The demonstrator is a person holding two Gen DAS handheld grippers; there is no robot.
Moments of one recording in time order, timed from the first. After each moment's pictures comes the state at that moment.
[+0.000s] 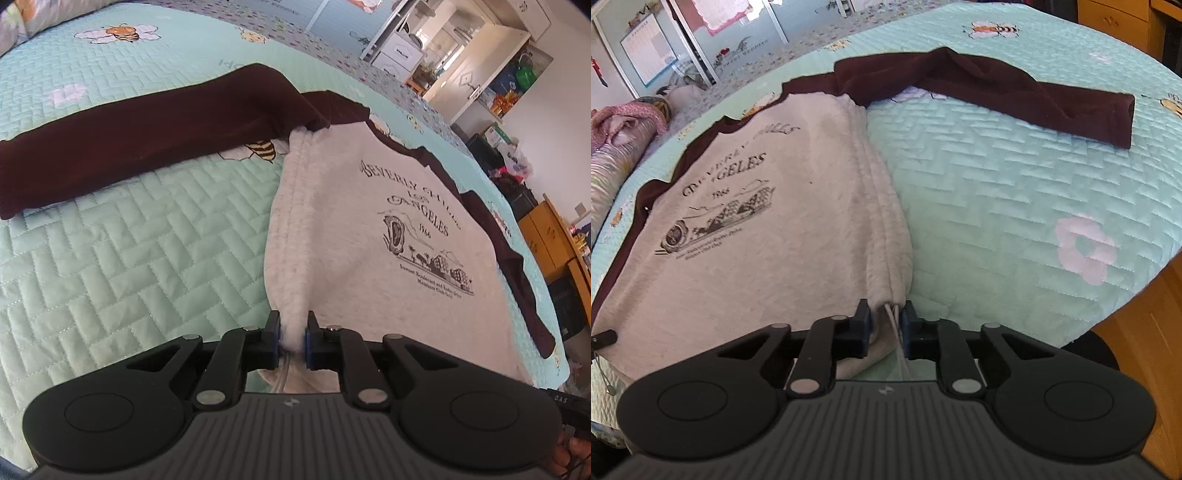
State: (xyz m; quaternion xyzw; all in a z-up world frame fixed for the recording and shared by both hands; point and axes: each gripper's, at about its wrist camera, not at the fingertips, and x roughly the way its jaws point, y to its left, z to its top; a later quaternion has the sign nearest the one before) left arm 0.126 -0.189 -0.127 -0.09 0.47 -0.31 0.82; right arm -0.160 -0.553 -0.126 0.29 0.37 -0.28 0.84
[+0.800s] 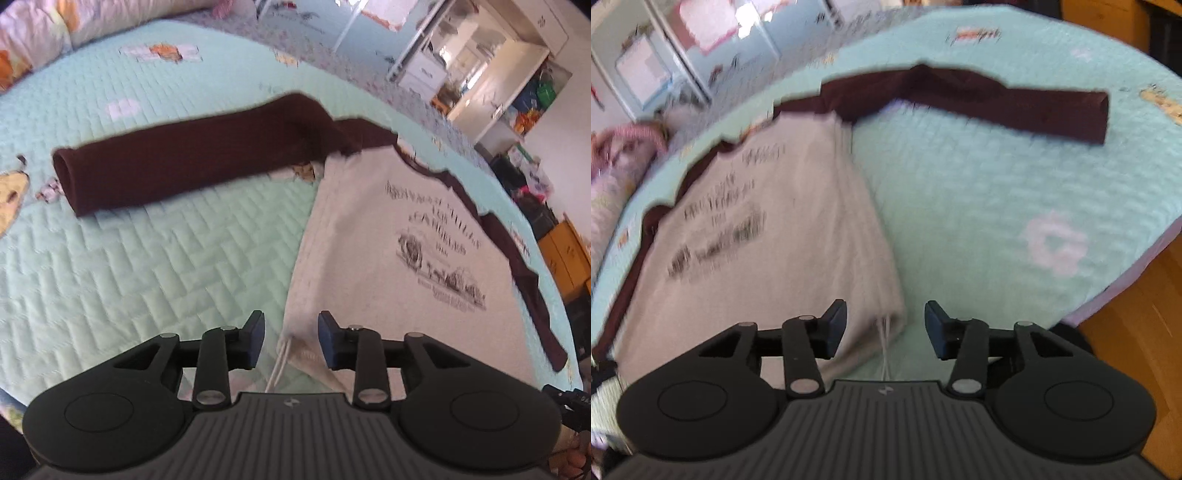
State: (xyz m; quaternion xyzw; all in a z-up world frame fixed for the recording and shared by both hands) left arm 0.112 -0.158 -0.101 -0.09 0.45 -0.26 0.85; right arm -0.181 -0.570 -0.109 0.33 0.32 -0.29 0.84
